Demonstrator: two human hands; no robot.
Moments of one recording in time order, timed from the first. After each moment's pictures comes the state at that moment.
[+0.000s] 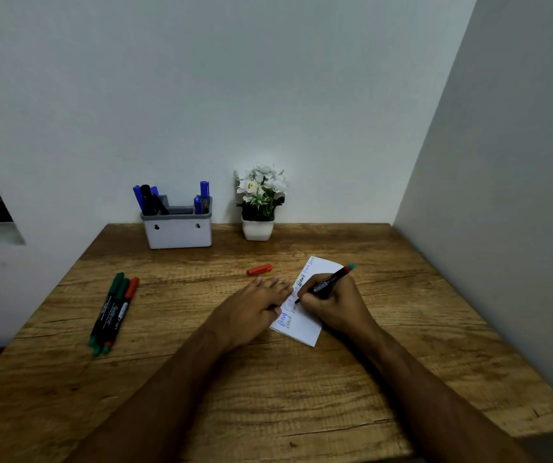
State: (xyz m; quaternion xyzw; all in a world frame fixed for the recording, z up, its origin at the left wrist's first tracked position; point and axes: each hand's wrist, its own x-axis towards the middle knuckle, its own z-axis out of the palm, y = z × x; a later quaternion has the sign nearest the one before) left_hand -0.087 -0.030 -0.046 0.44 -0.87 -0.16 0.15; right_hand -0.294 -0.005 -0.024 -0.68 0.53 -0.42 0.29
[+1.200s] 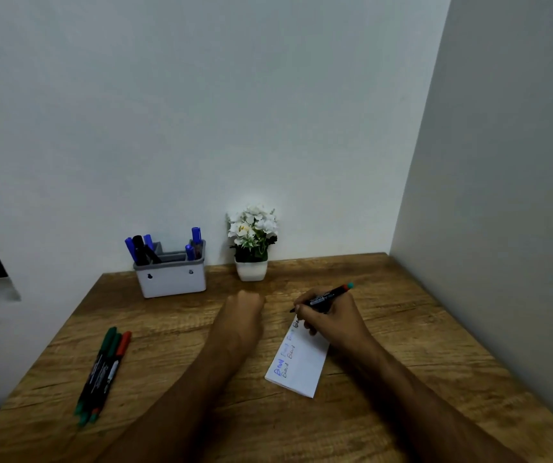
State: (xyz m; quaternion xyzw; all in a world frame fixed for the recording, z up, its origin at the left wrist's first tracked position) left_hand -0.106 -0.065 -0.003 0.60 -0.78 0.00 0.20; right_hand -0.297 -0.035 -0.001 -0.62 0.49 -0.50 0.35
